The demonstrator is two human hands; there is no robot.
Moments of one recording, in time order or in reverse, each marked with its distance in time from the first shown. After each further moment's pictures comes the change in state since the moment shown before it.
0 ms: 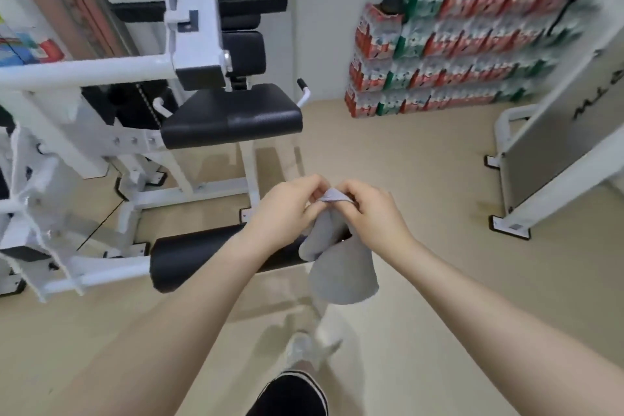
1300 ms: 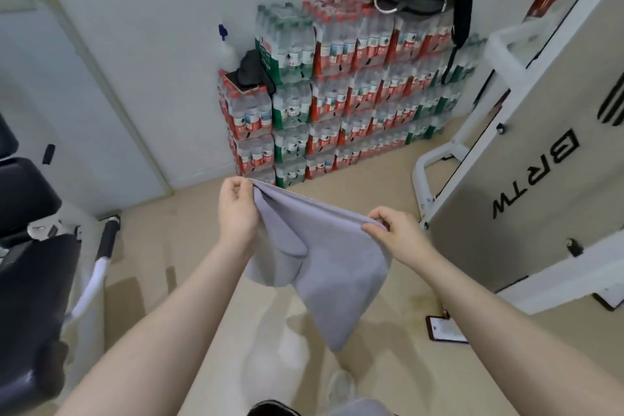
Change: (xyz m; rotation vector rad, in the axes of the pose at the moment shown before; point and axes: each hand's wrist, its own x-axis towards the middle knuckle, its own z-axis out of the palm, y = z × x) left_hand 0.748 0.077 0.238 -0.824 0.399 -0.515; right_hand 0.451 0.497 -0.390 -0.096 0.085 0.384
